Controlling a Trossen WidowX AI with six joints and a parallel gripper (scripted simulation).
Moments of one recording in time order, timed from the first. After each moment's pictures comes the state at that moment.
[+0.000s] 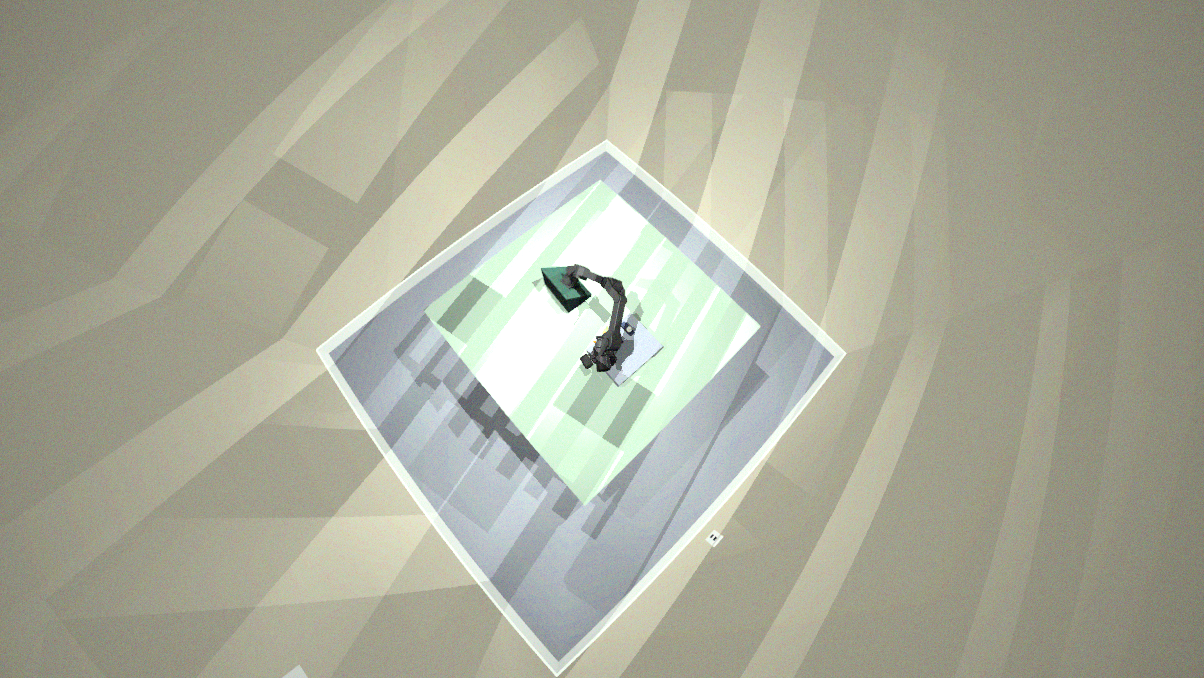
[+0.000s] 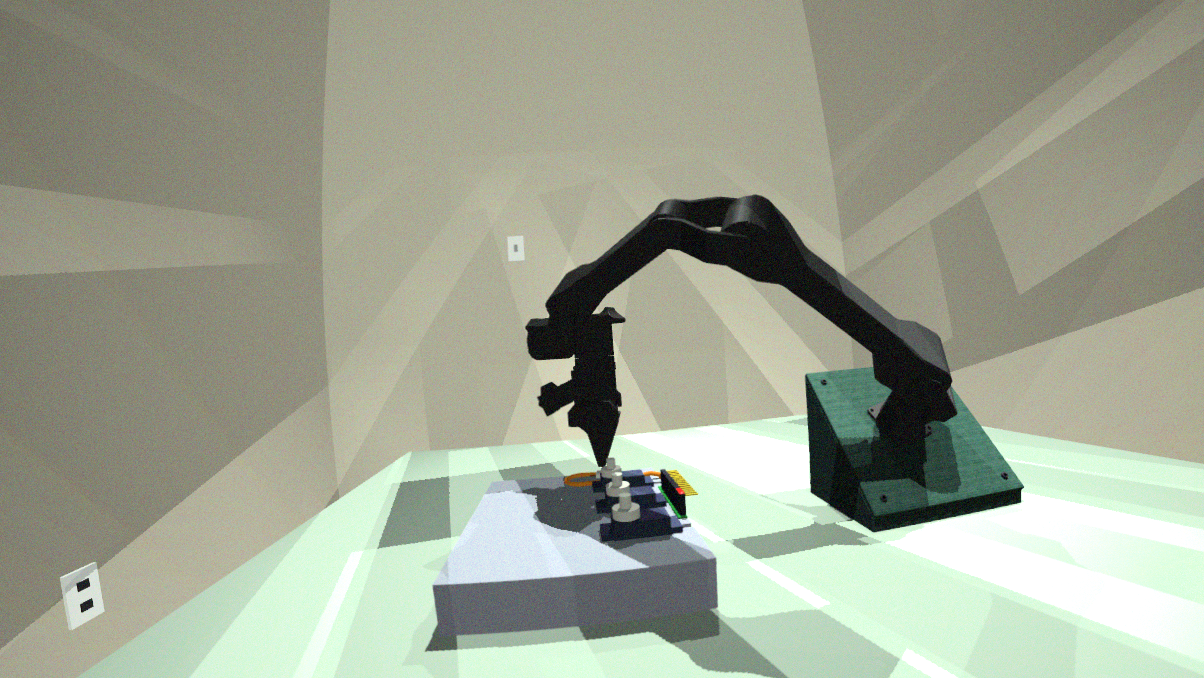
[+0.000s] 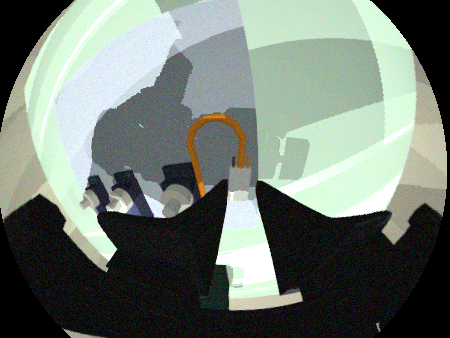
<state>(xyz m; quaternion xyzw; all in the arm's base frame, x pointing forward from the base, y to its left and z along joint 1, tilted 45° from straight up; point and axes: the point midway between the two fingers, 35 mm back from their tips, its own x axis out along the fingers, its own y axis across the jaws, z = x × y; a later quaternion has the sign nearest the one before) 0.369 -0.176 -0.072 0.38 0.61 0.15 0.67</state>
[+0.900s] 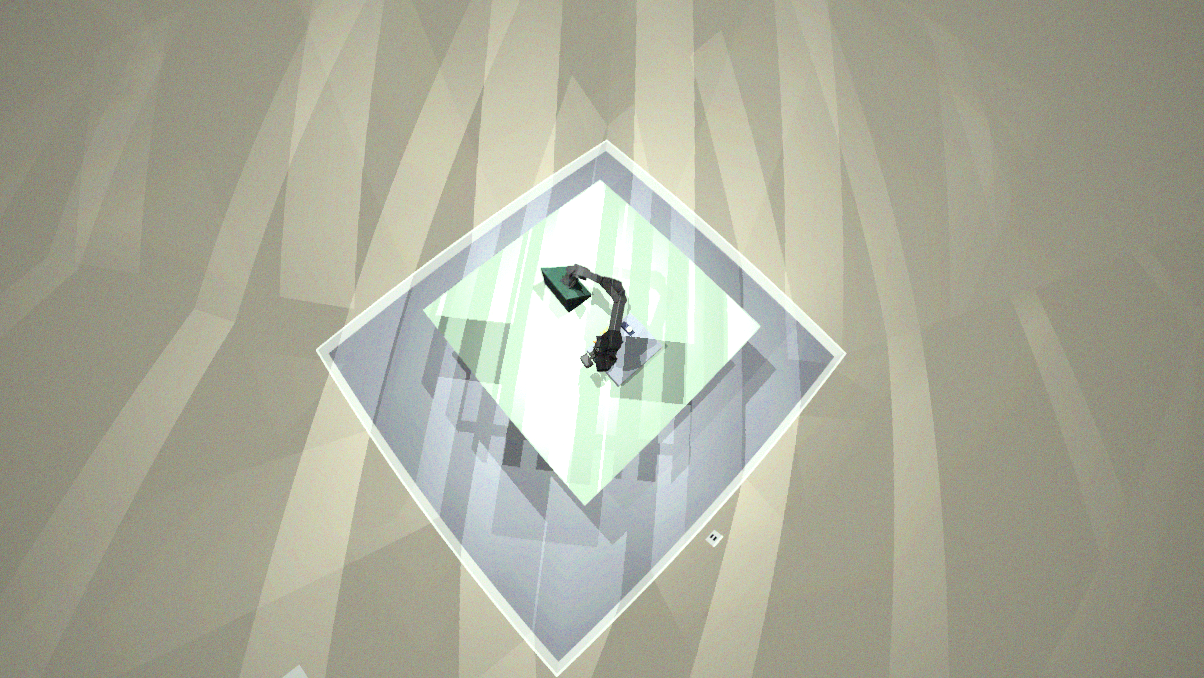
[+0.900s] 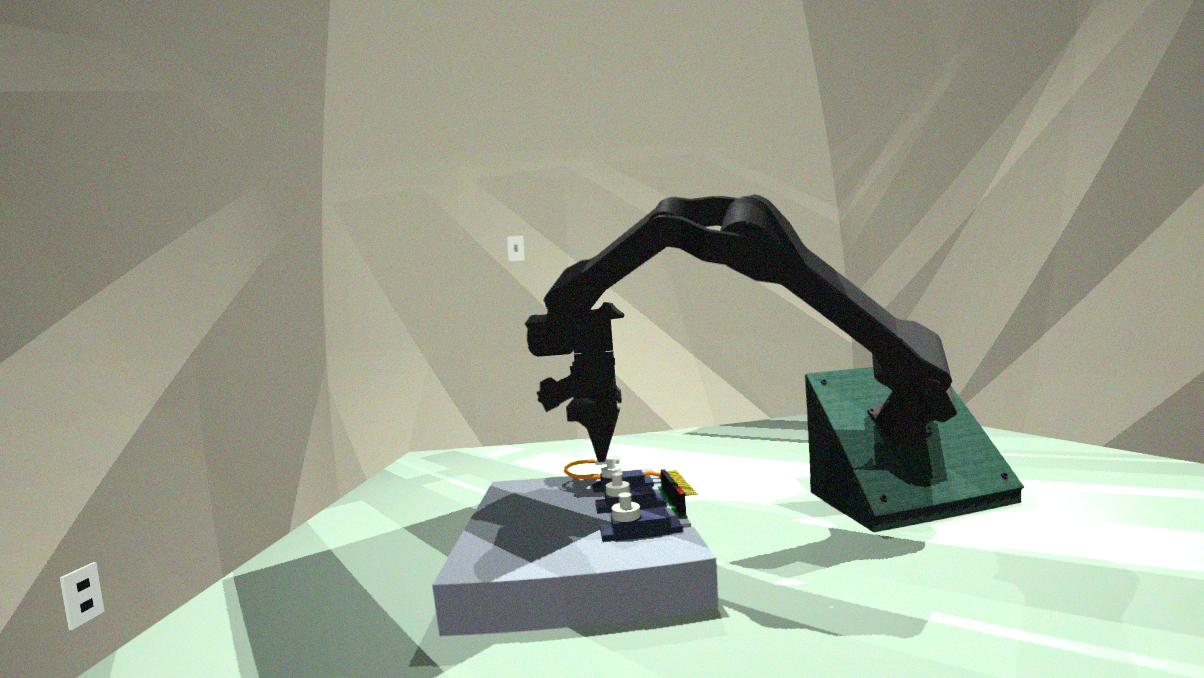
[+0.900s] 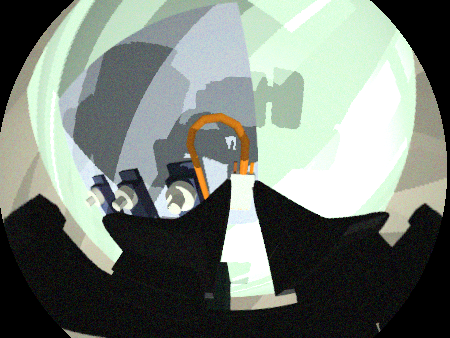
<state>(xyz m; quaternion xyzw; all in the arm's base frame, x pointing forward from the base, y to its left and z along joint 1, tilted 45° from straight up) 0.368 -0.180 -0.066 0.39 0.61 0.15 0.67</state>
